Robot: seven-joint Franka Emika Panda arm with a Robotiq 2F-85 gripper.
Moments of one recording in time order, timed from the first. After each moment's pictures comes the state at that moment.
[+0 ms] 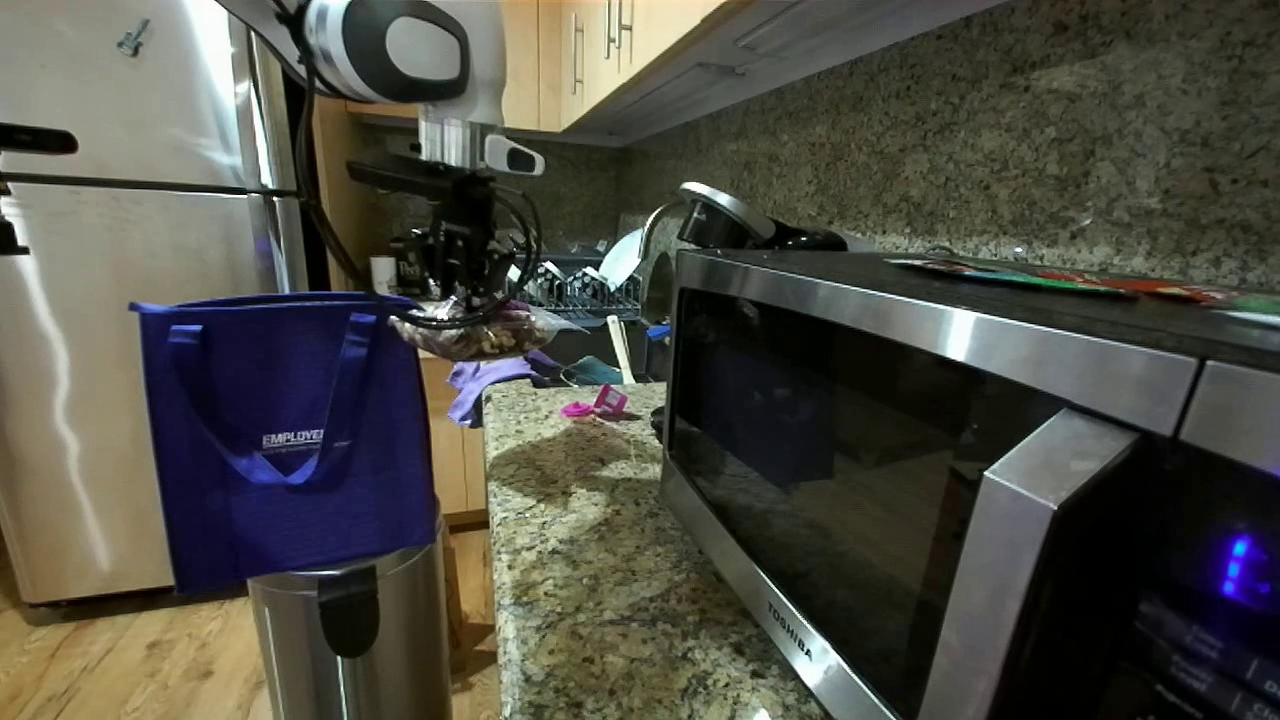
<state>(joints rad) 0.03 0.26 0.15 -1.72 0.11 2.03 -0.23</state>
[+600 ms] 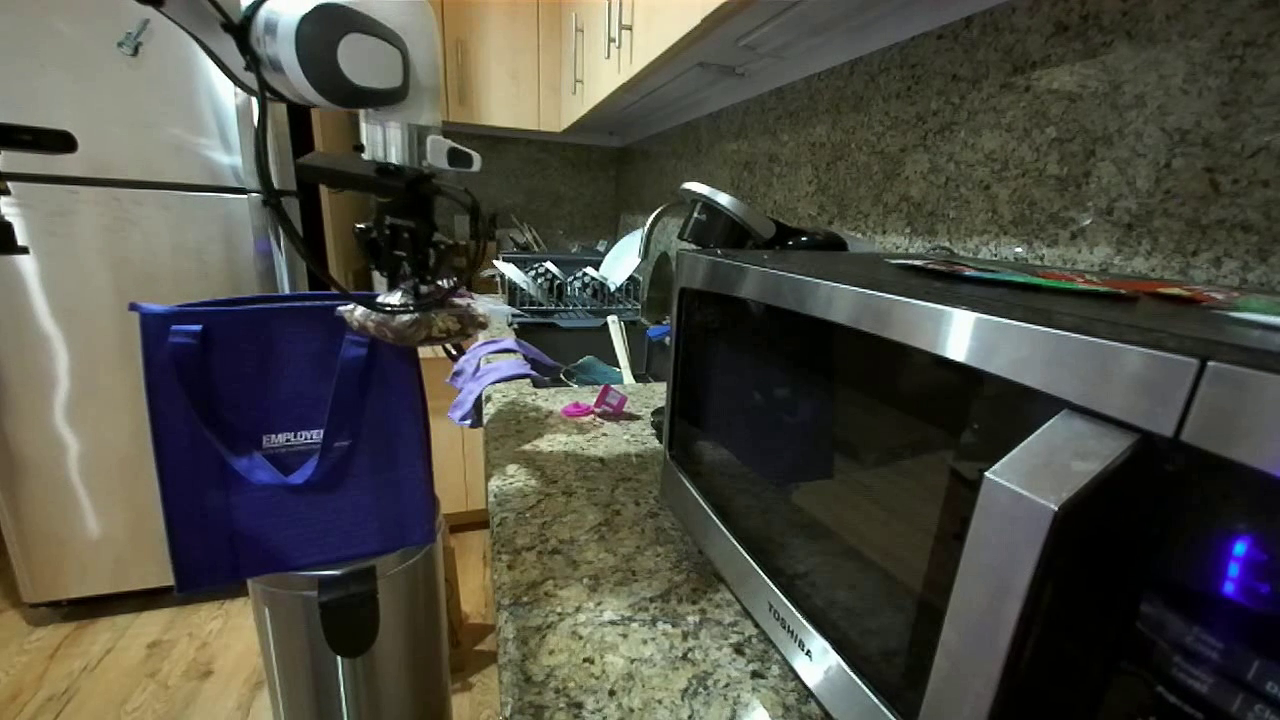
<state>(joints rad) 0.16 0.26 0.19 -1.72 0.09 2.06 -0.23</state>
